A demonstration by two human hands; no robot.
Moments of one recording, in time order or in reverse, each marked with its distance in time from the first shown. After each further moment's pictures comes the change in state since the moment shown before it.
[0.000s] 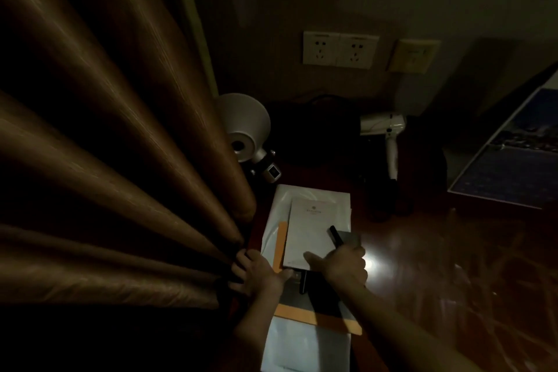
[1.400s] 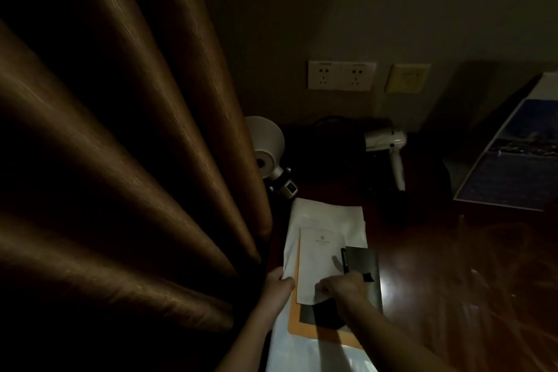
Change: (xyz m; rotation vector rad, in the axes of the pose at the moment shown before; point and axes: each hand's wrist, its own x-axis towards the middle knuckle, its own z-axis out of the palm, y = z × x) left_hand 0.010 -0.039 -0.033 -0.786 -0.470 0.253; right_hand -0.029 -0.019 0.037 0.656 -0.175 0.295
